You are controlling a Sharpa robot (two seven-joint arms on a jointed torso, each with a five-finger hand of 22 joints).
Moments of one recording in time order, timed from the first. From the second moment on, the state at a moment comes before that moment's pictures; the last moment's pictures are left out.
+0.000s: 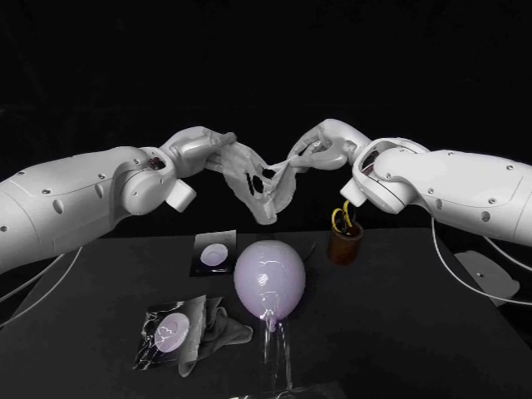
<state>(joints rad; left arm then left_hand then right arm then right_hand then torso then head) 1.50 -0.61 -0.09 1.10 -0.28 0.13 0.23 0.99 0.02 0.97 0.30 0.04 0.93 0.22 0.32 0.21 1.13 0.16 0.07 0.07 1.05 0.13 0.08 0.16 0.18 1.01 0.24 0.15 0.06 1.55 -0.66 -0.18 1.25 -0.73 -0.30 0.15 1.38 -0.03 0.52 -0.09 0.05 1.04 0.15 0.32 0.41 1.36 0.08 0.09 0.07 1.09 0.08 0.20 0.37 0.16 0.85 0.21 0.26 0.50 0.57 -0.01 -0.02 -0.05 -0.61</state>
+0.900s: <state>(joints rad) 1.51 -0.61 -0.08 1.08 -0.30 0.16 0.23 1.00 0.02 0.97 0.29 0.04 0.92 0.22 0.32 0.21 1.13 0.16 0.07 0.07 1.06 0.13 0.09 0.16 0.18 1.01 0.24 0.15 0.06 1.58 -0.68 -0.18 1.26 -0.73 -0.32 0.18 1.37 -0.03 0.52 -0.09 0.04 1.04 0.15 0.31 0.42 1.36 0.08 0.09 0.07 1.10 0.08 0.19 0.36 0.17 0.85 0.21 0.27 0.51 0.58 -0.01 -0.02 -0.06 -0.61</state>
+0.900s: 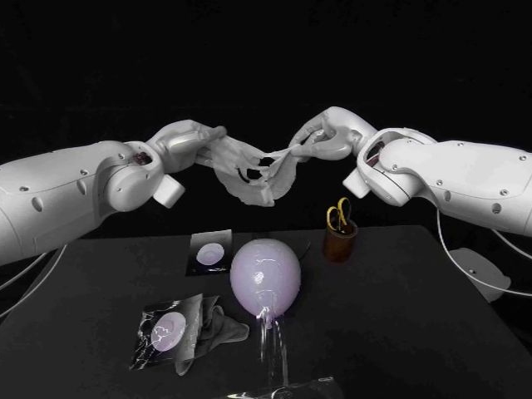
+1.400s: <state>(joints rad) 1.55 -0.59 -0.08 1.03 -0.32 0.21 0.22 1.00 0.02 0.97 0.30 0.04 0.92 0.22 0.32 0.21 1.13 0.16 0.07 0.07 1.06 0.13 0.09 0.16 0.18 1.01 0.24 0.15 0.07 1.63 -0.64 -0.18 1.17 -0.88 -0.26 0.17 1.37 -0.03 0.52 -0.09 0.04 1.04 0.14 0.32 0.42 1.36 0.08 0.09 0.07 1.10 0.08 0.19 0.36 0.17 0.85 0.21 0.27 0.51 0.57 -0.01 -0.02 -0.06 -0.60</state>
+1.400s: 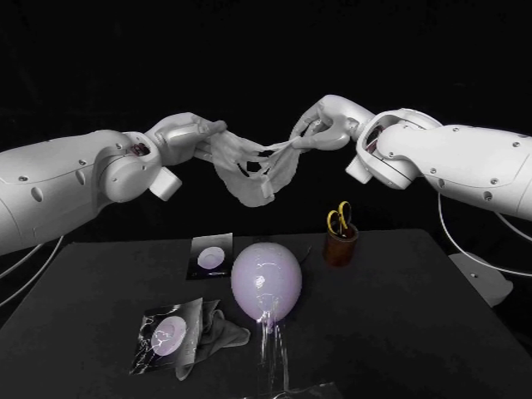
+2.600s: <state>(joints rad) 1.57 -0.54 -0.08 0.88 -0.38 0.25 0.22 1.00 0.02 0.96 0.29 0.04 0.92 0.22 0.32 0.21 1.13 0.16 0.07 0.07 1.07 0.13 0.09 0.16 0.18 1.01 0.24 0.15 0.07 1.65 -0.60 -0.17 1.14 -1.49 -0.26 0.13 1.36 -0.04 0.52 -0.09 0.04 1.05 0.14 0.32 0.42 1.38 0.08 0.09 0.07 1.11 0.08 0.19 0.36 0.17 0.85 0.20 0.28 0.52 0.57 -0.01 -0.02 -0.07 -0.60</state>
